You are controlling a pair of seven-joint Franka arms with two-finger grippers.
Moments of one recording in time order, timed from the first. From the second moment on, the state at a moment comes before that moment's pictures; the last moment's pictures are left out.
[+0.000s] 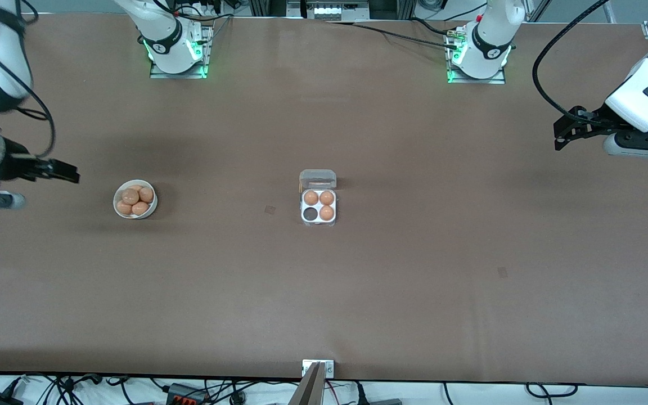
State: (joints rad) left arm 0.04 0.00 -0.13 -1.61 0.04 1.63 0.01; right arm -0.04 0.24 -0.03 -1.66 -0.03 1.75 -0.03
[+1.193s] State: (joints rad) left arm 0.03 0.00 -0.14 -1.61 0.04 1.63 0.01; right arm -0.02 0.48 -0.03 -1.85 -0.05 1.96 -0.08
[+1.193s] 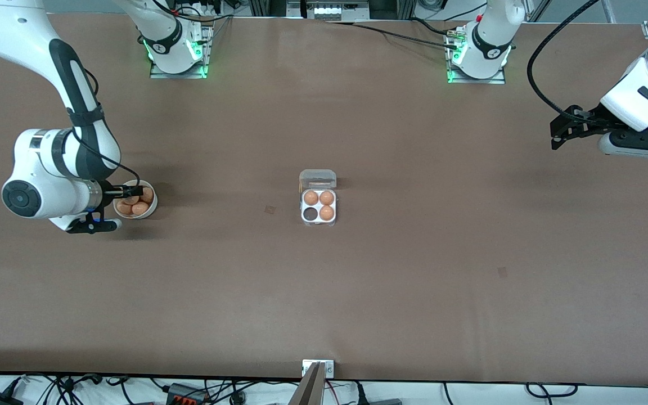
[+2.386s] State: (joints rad) left arm 0.03 0.00 -0.14 -1.61 0.04 1.63 0.01; right arm 0.02 0.48 -0.02 -1.69 -0.05 1.84 -0.09
